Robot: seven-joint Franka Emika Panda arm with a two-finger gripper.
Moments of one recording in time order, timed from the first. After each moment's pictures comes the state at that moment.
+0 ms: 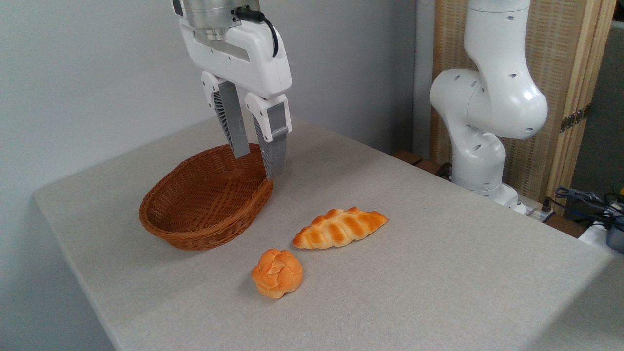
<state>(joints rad) -0.05 -0.04 0.00 -1.61 -0.02 1.57 0.75</state>
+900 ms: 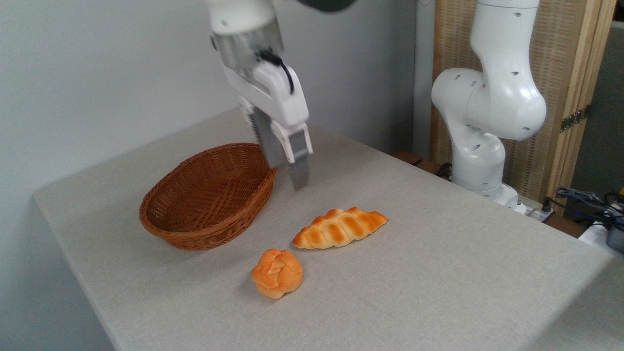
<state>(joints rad) -0.13 -0.20 0.00 -1.96 -0.02 1.68 0.82</state>
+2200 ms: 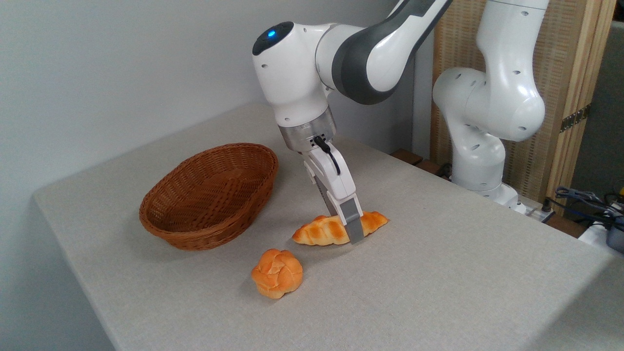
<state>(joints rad) -0.18 -0.29 0.06 -2.41 0.10 1.93 0.94</state>
